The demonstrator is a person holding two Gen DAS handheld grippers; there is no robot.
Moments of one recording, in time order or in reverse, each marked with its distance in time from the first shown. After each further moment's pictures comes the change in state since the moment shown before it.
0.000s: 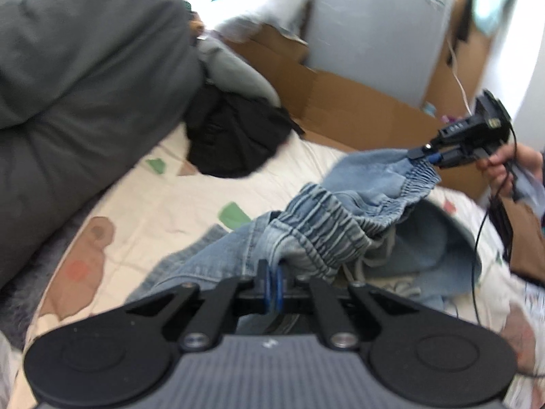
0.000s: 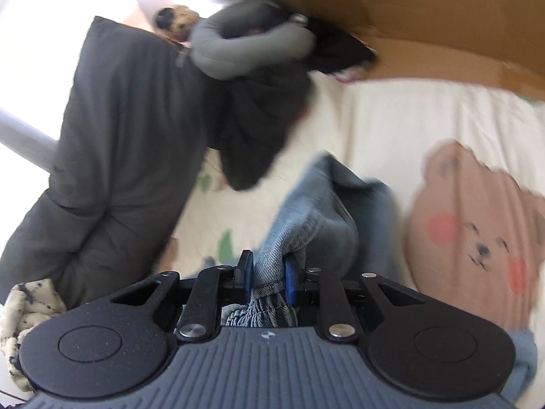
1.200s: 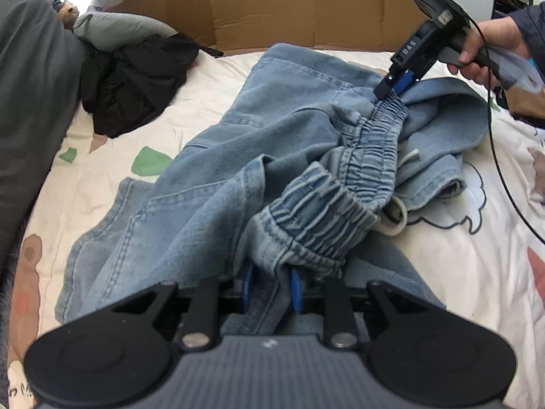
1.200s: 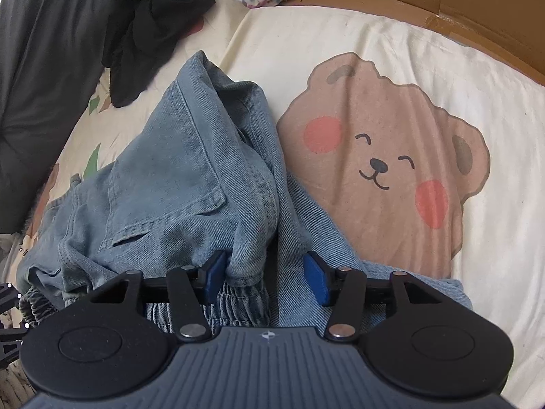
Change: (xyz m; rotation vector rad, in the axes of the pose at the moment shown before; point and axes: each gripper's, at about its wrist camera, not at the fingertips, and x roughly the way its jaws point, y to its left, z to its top) left arm 0.101 -0.078 -0.077 0.485 0.220 -0.027; right arm 0.027 -0.089 -0.085 -0.088 0.135 -0.365
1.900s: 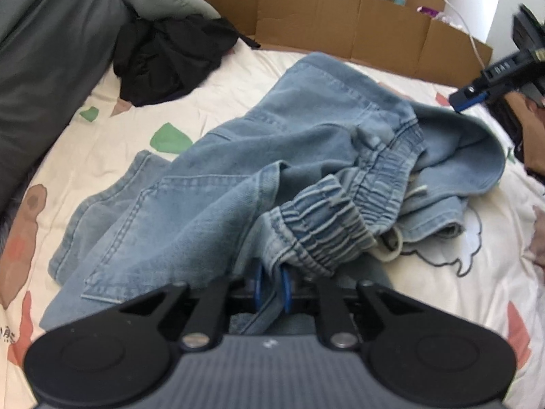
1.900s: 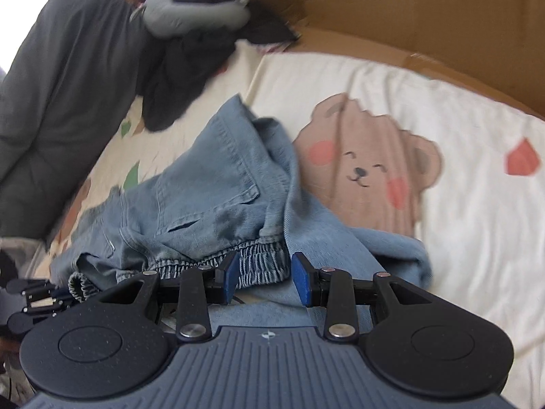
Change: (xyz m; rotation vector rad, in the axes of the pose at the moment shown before) left arm -0.006 0.010 0.007 -0.238 0.026 0.000; right arm -0.080 0.020 -0.029 -0.021 -0.100 0.020
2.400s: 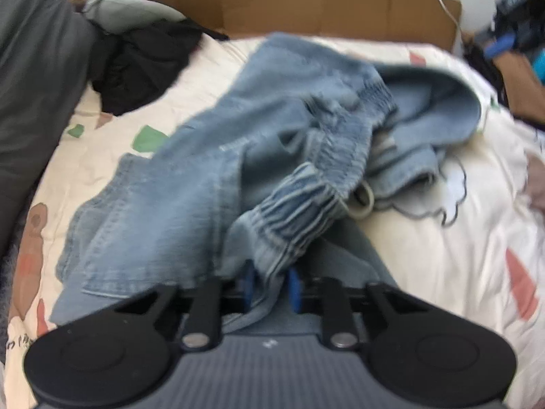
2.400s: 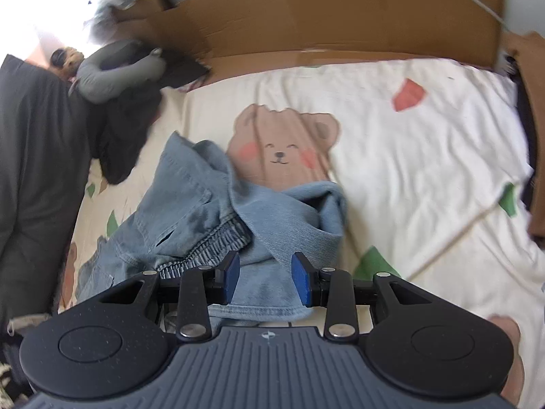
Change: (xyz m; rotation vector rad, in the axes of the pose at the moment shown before) left arm -0.025 -0.026 -0.014 0.109 0.032 0.022; right arm -0.102 -0.004 -0.054 0.312 -0.113 -0.147
